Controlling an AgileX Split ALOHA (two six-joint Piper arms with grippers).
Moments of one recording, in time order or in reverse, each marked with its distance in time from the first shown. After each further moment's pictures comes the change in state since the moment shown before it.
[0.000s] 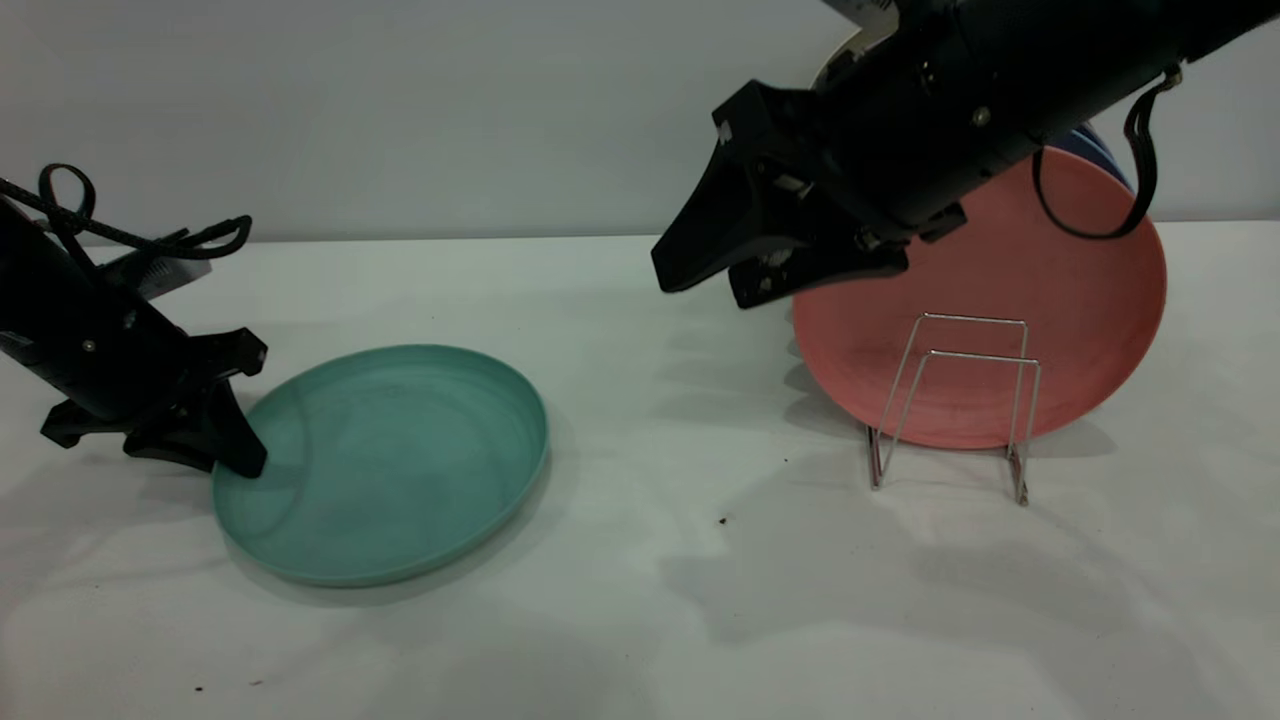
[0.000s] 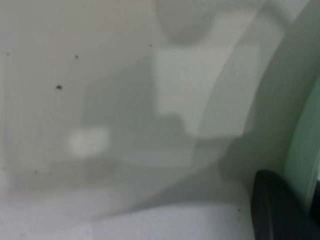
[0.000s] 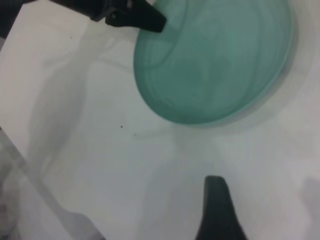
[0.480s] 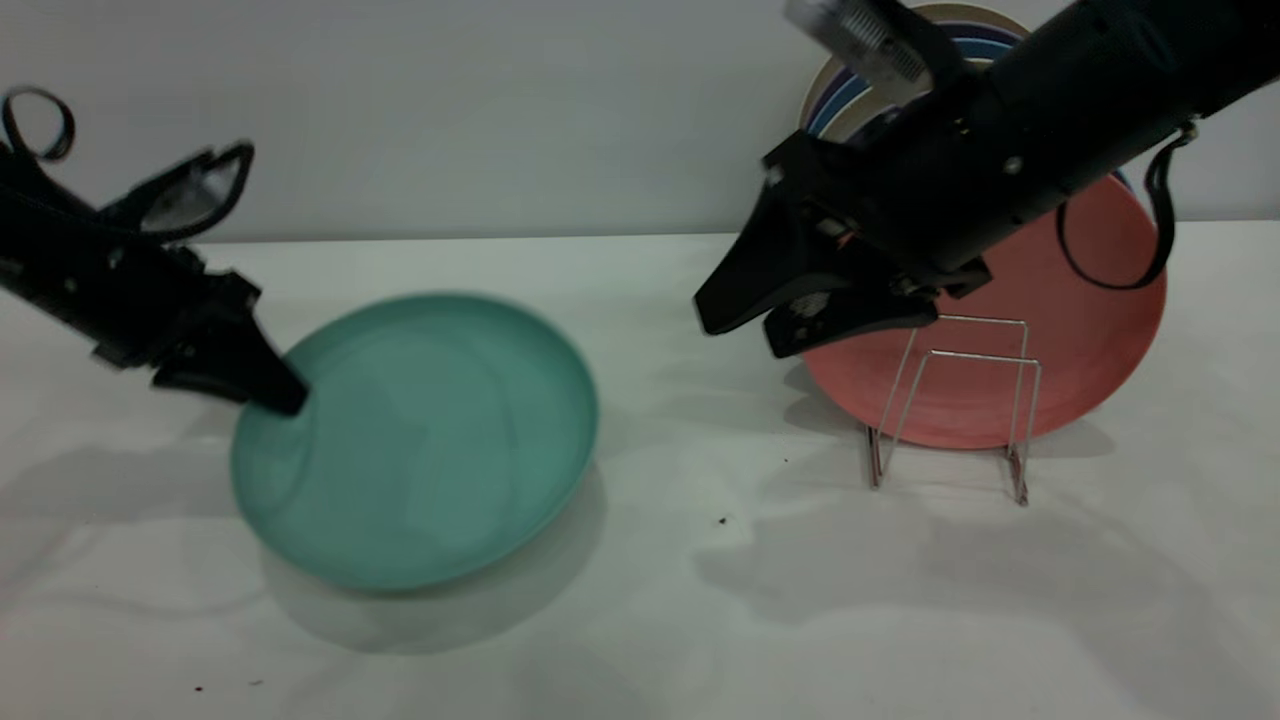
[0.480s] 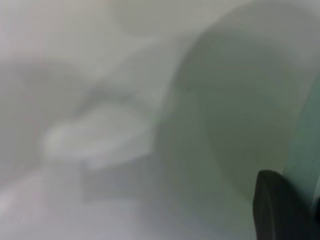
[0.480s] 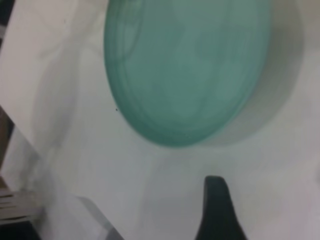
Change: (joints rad) left arm -0.001 -0.076 -0.023 -0.183 0.254 0.456; right arm -0.098 0.094 -0.037 -0.015 0.129 0.001
